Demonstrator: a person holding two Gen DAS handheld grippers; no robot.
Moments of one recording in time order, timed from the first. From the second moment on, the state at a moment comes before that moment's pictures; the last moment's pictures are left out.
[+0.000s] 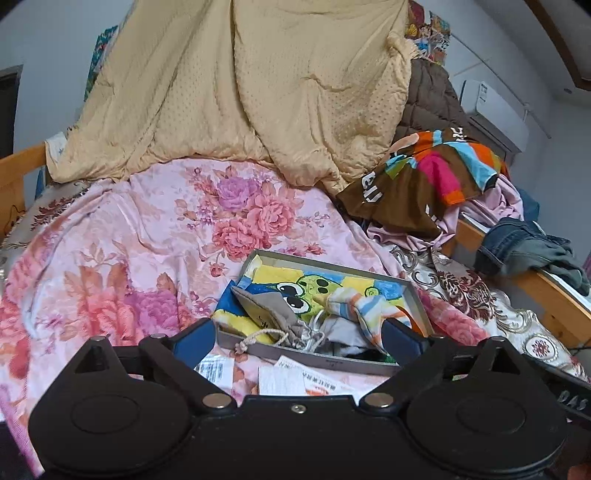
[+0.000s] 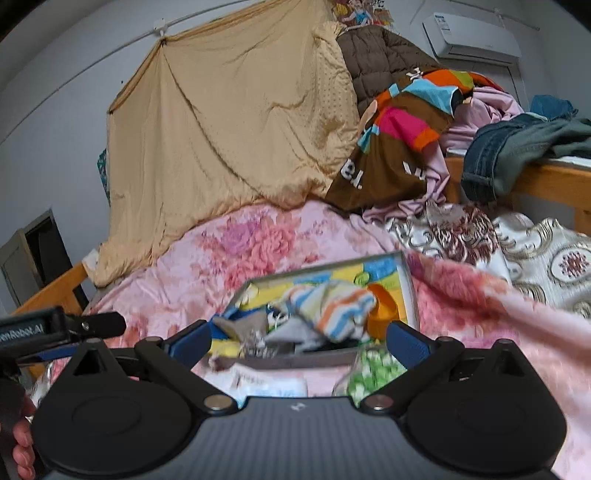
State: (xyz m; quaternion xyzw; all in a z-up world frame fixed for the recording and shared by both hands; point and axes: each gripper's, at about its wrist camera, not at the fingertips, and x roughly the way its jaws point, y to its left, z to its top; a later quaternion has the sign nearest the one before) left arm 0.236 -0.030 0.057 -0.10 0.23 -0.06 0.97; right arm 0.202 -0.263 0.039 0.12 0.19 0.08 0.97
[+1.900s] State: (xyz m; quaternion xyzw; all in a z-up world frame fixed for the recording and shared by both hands) left arm 0.143 0.020 -0.046 -0.08 0.30 -0.10 0.94; right arm 0.154 -0.218 -0.028 0.03 0.31 0.10 0.95
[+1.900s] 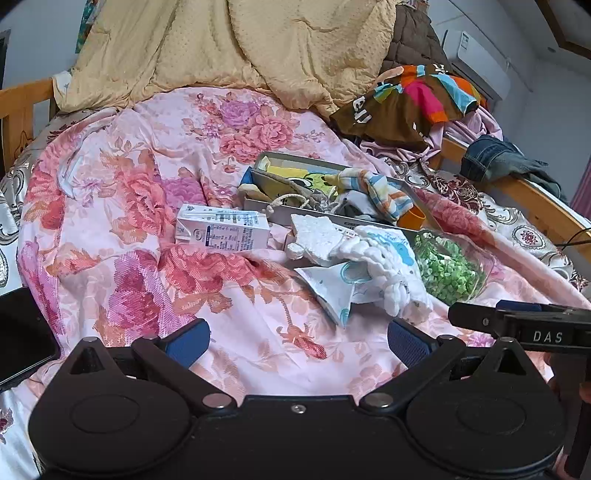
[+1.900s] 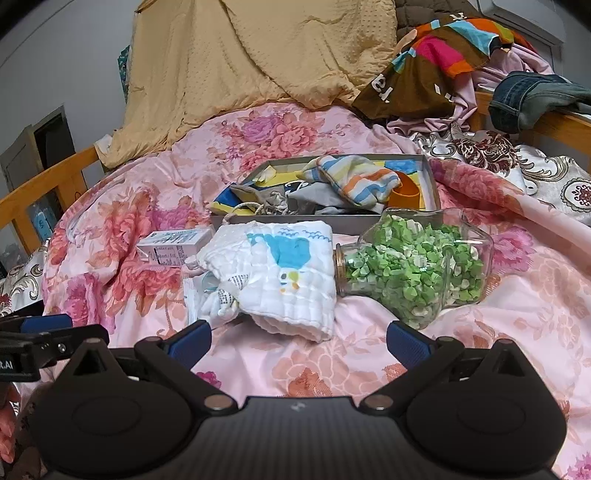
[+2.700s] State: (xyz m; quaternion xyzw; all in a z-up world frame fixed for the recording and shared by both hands) left arm 0.200 0.006 -0.070 -0.04 0.32 -0.17 0.93; right arm 0.178 -0.223 -0.028 0.05 0.30 0.09 0.95
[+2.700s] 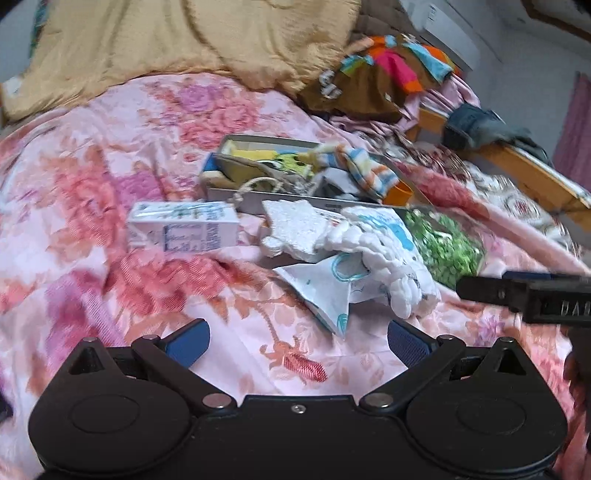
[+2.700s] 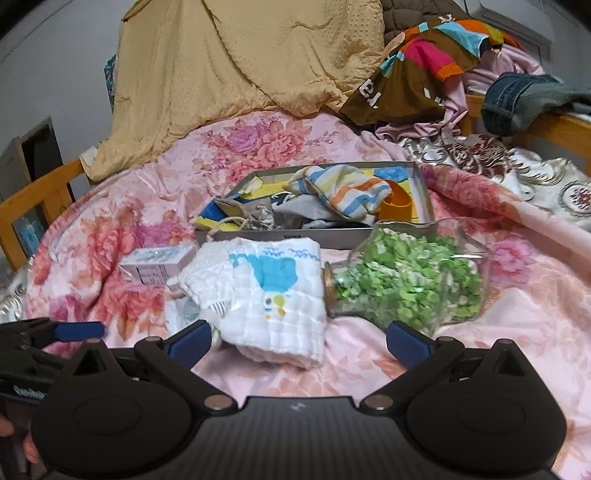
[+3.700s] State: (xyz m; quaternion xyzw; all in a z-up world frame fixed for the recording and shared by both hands) left arm 0.263 -0.018 -0.094 0.06 0.29 -0.32 0.90; right arm 0.237 -0.211 -0.055 0.10 0.32 0.16 0.93
